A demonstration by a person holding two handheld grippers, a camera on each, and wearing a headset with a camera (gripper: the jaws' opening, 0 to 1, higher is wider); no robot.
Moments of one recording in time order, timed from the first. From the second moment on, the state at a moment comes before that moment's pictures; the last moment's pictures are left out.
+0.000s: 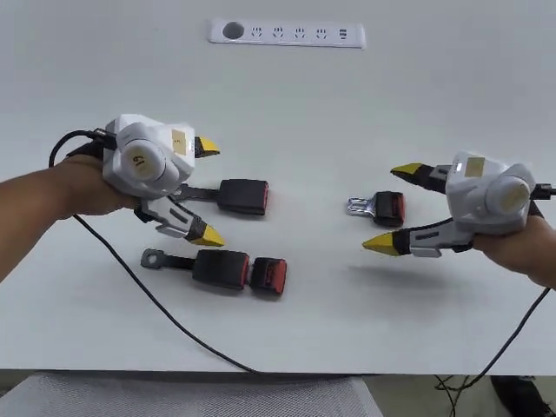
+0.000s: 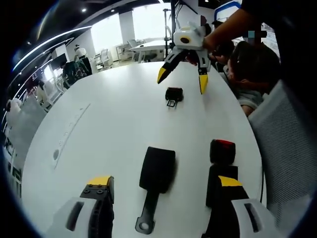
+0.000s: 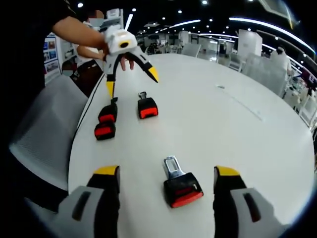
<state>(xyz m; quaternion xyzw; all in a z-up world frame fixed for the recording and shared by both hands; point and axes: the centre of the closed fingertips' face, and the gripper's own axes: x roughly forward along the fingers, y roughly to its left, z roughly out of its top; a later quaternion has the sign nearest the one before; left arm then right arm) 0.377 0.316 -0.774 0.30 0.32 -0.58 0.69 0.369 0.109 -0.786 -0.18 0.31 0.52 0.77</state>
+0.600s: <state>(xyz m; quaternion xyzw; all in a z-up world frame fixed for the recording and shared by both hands) 0.381 0.304 -0.819 0.30 0.35 -0.60 0.66 0.368 0.091 -0.814 -0.21 0.36 0.56 0.72</state>
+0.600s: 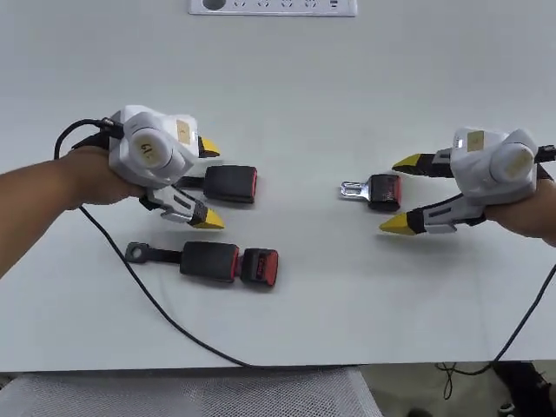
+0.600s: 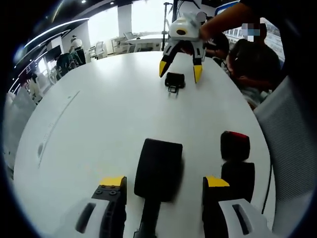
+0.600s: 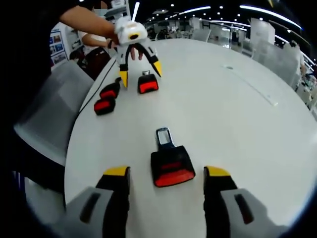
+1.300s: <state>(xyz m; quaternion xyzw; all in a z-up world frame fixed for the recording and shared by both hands) 0.390 0.305 -0.819 0.31 0.32 -0.61 0.65 0.374 0.083 -0.823 -0.25 0.35 0.58 0.69</state>
